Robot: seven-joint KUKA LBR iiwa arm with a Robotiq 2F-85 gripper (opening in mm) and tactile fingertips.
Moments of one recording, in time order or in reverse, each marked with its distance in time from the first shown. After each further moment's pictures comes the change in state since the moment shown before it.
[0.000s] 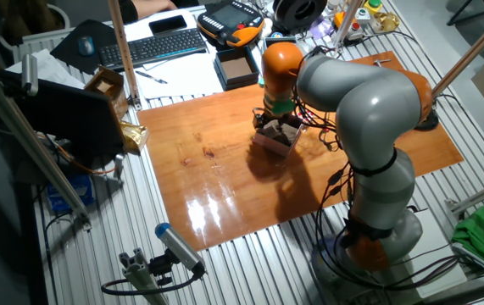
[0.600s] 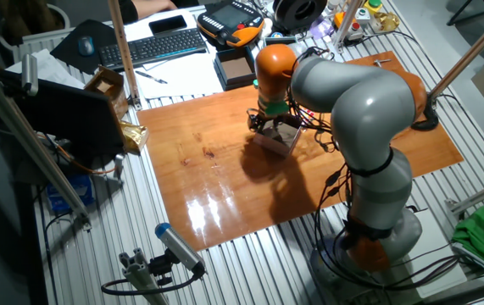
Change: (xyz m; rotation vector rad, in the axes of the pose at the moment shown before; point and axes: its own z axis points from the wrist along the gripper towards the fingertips) arm -0.004 0.022 -0.007 0.003 0.010 0.044
